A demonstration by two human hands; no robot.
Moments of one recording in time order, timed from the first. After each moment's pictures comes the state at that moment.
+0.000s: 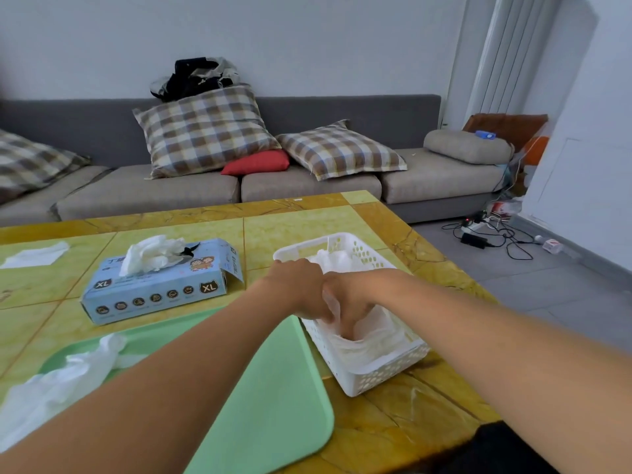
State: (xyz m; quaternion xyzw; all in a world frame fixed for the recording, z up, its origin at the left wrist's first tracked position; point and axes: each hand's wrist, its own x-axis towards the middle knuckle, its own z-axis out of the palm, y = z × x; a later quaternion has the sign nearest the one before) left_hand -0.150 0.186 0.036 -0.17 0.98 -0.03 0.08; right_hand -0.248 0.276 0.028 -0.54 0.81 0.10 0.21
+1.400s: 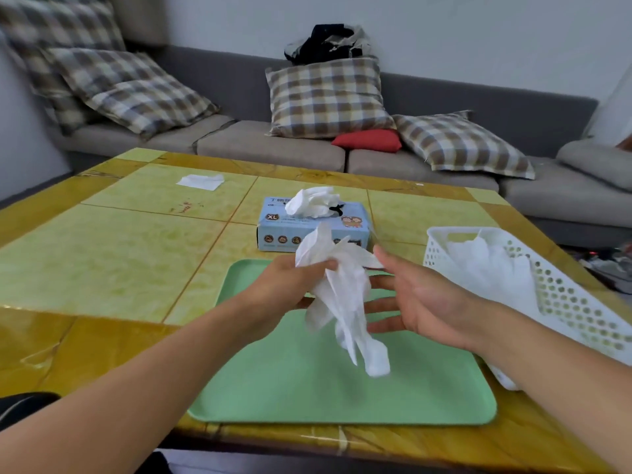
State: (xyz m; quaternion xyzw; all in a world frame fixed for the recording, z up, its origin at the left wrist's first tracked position) left_hand 0.102 0.100 0.005 -0.31 0.64 0.67 -0.22; right_hand -0.070 0.227 0.030 -0.35 0.59 -0.48 0.55
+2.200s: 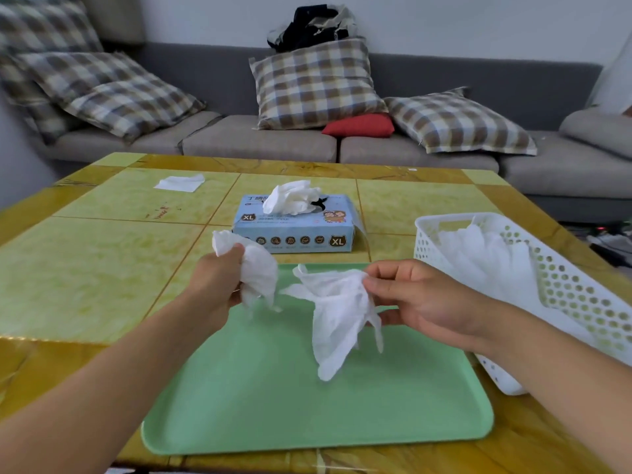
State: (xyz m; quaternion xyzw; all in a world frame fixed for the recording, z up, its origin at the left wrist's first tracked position) left_hand 0.092 0.050 -0.010 -0.52 0.48 0.62 -0.35; right_hand -0.104 0.236 0.018 -0.42 0.56 -0.48 0.53
